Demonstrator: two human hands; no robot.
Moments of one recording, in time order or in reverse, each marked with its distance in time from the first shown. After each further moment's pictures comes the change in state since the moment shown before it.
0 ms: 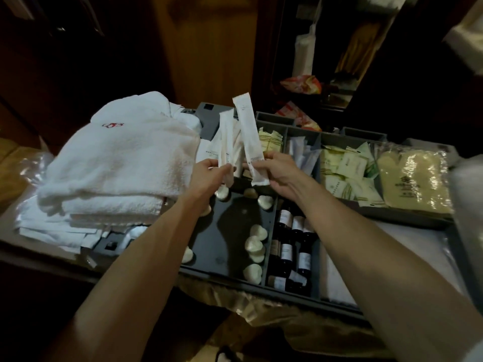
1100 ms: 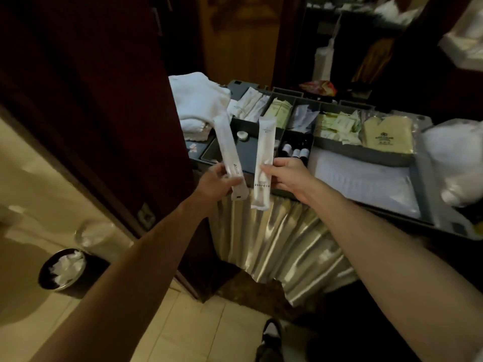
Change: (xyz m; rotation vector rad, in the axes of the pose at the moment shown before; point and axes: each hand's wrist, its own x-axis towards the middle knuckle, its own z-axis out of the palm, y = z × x) left_hand -0.292 -0.086 -0.065 0.039 -0.100 0.033; right_hand -0.269 0.111 -0.026 -0.301 -0.156 -0.115
